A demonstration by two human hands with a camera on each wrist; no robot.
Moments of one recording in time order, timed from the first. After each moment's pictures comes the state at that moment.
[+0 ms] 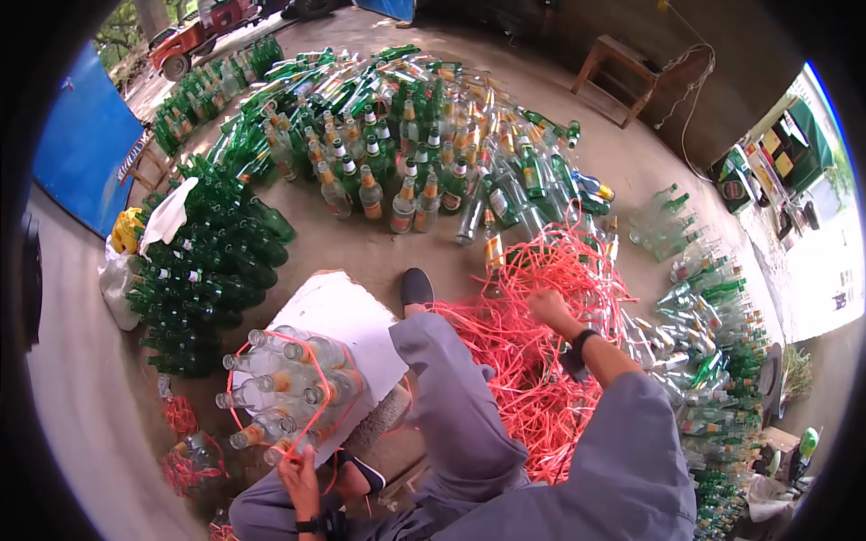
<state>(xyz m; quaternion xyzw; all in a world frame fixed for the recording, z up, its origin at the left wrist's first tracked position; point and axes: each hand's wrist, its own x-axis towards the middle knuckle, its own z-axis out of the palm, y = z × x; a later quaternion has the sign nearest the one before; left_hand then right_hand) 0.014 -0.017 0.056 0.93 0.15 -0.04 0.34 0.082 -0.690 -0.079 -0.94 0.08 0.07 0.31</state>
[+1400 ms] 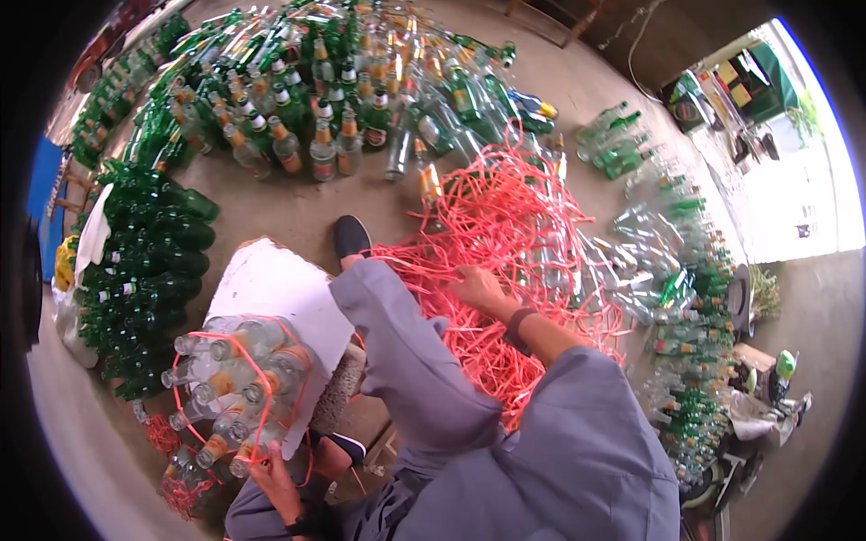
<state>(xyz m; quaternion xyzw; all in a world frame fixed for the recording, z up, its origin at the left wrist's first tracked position) 0.030 -0.040 0.090 0.85 0.15 -0.07 0.50 0.042 -0.562 -0.046 -0.90 0.28 0.13 0.31</state>
